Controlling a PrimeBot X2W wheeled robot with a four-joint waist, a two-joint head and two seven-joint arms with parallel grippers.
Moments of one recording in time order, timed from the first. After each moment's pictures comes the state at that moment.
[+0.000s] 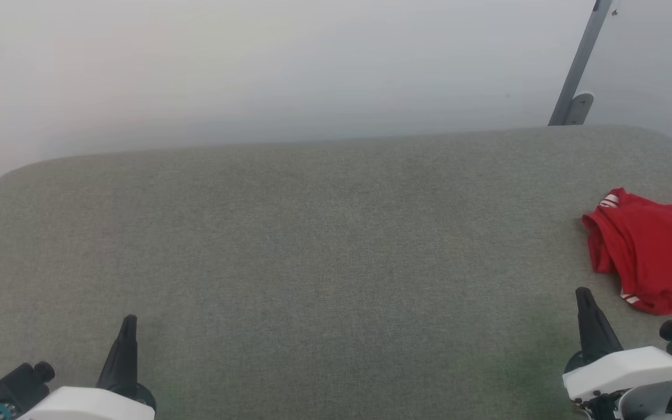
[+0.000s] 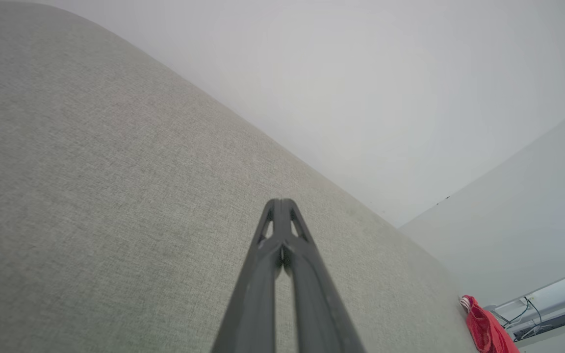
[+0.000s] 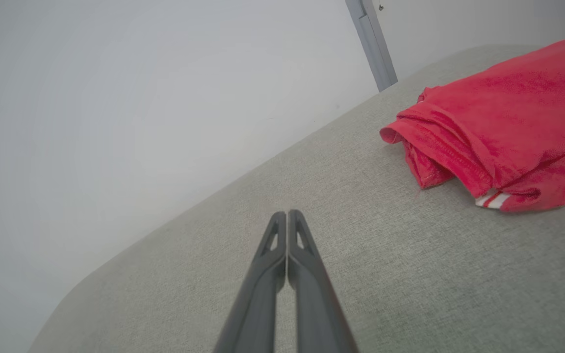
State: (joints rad) left arm 0.03 0.19 0.07 0.23 -0.87 -0.13 -0.12; right arm -0.05 -0.08 -0.10 0.29 0.65 0.13 -0.12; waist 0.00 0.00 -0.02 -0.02
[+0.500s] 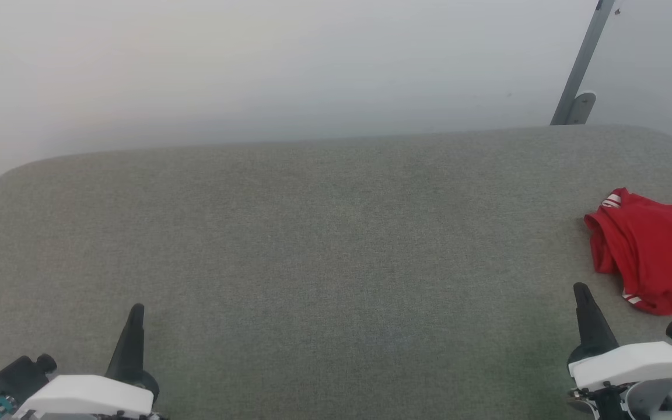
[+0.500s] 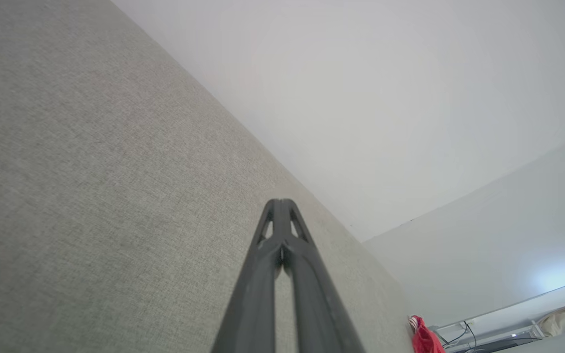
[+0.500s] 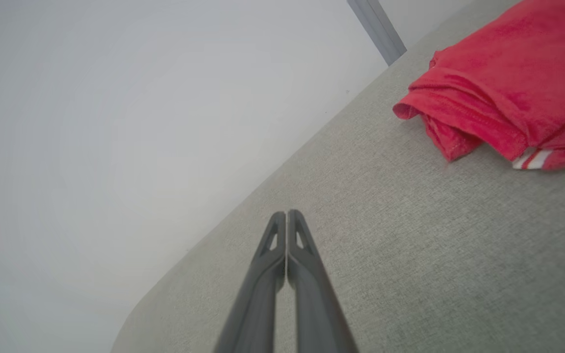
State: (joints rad) left arm 0.00 0.16 0.08 0.24 -1.03 -0.13 -0.07; right arm -0.06 -0.07 -0.10 0.28 0.86 0.13 -0.07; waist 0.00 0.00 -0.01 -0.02
